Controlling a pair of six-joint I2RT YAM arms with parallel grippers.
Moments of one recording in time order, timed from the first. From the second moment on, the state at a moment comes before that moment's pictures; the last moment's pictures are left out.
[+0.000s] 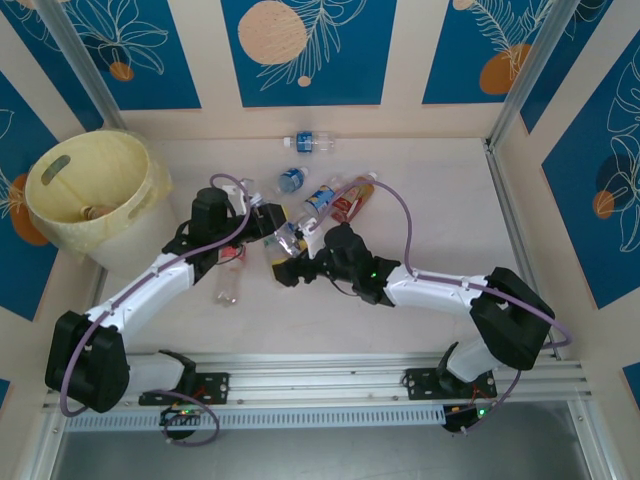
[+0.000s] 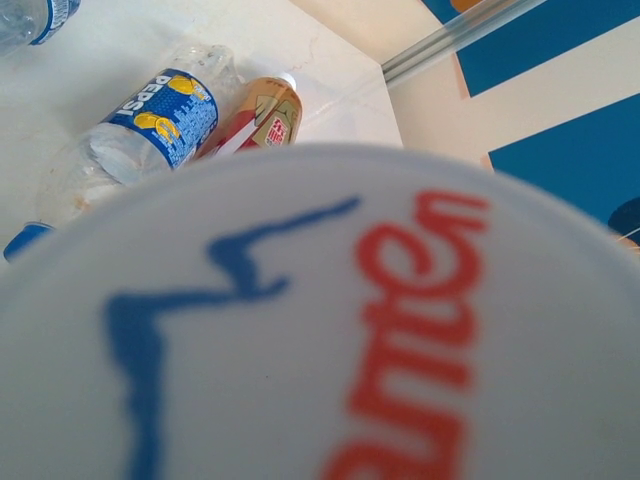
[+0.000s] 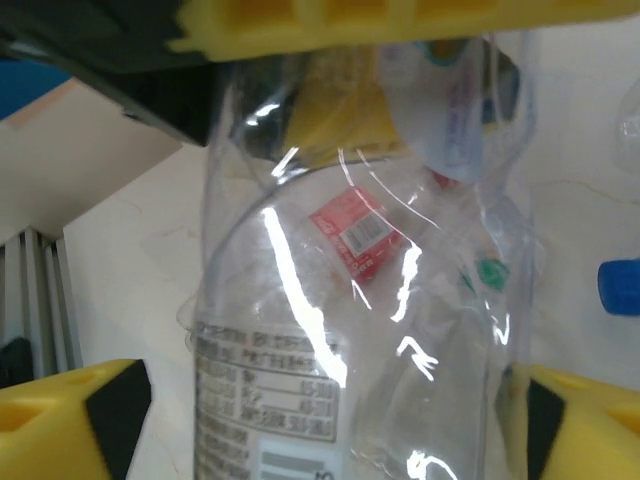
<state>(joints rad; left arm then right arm) -0.41 1.26 0.83 0.00 0.47 -0.78 0.90 1.47 0.80 0.30 -0.18 0.27</state>
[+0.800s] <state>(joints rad) -0.38 1.07 1.29 -0.31 -0.15 -0.25 0.72 1.14 0.66 0.14 0.12 0.35</state>
